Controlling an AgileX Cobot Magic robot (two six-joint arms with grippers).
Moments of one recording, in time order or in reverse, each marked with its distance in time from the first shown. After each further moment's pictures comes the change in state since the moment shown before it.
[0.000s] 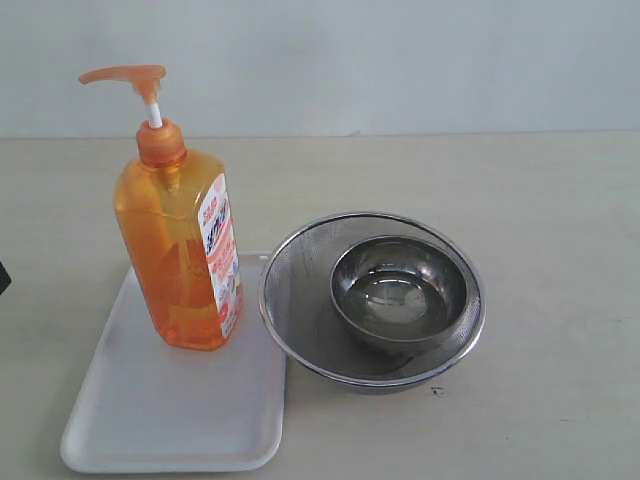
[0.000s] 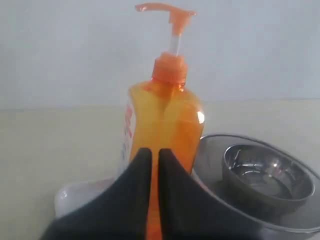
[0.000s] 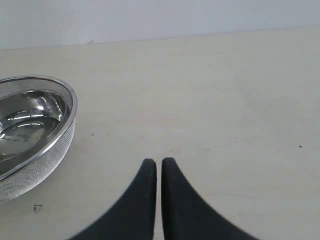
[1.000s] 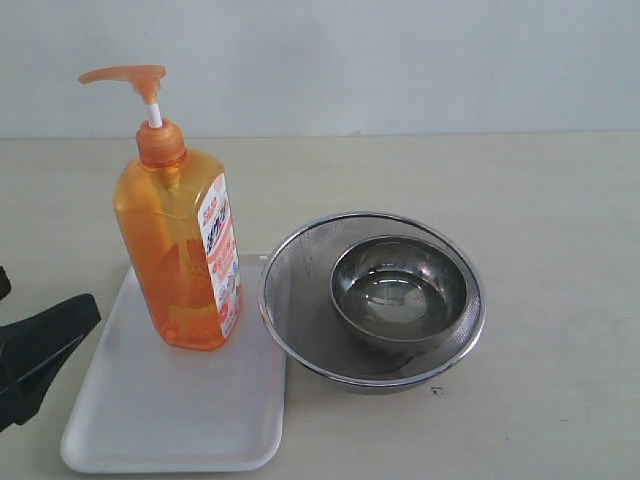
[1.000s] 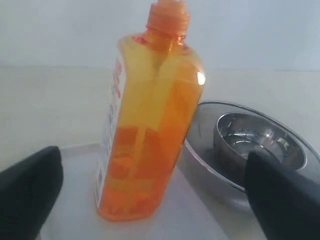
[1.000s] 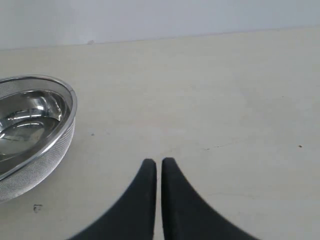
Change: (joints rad) left arm 0.000 0.258 0.000 -0.009 -0.144 0.013; right arm 0.000 0.000 0.000 0.000 -0.002 0.000
